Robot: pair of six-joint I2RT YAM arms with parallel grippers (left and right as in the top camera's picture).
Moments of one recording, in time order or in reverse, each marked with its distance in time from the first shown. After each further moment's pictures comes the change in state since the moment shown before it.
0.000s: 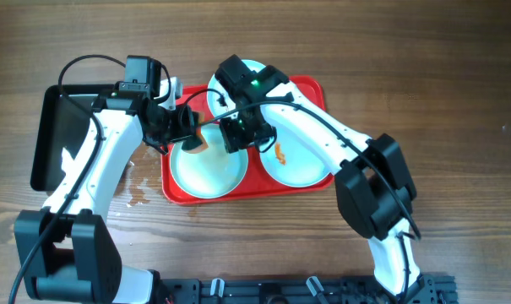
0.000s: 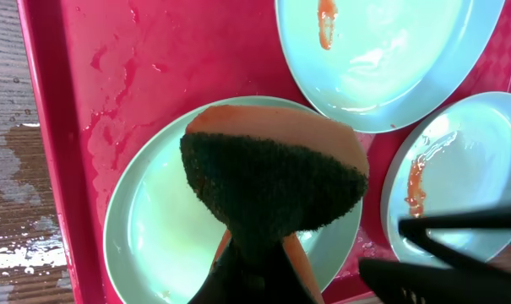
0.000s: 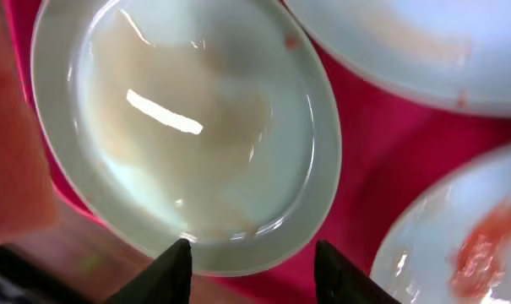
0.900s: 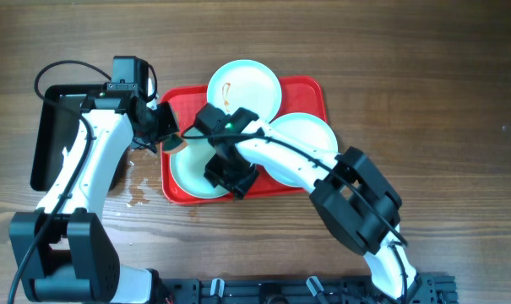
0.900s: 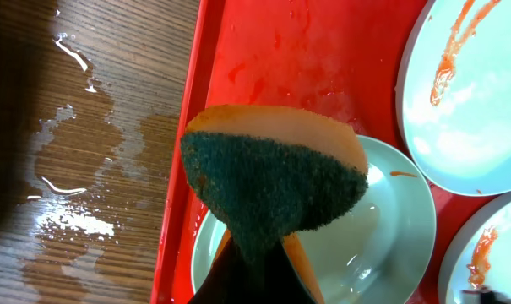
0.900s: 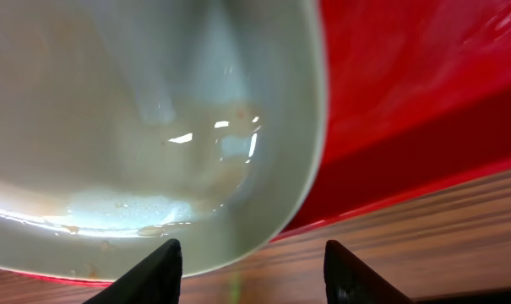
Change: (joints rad) left arm 0.060 0.000 0.000 -0.018 -0.175 -0.121; right arm 0.171 -0.001 -0.196 0.116 -0.061 1.010
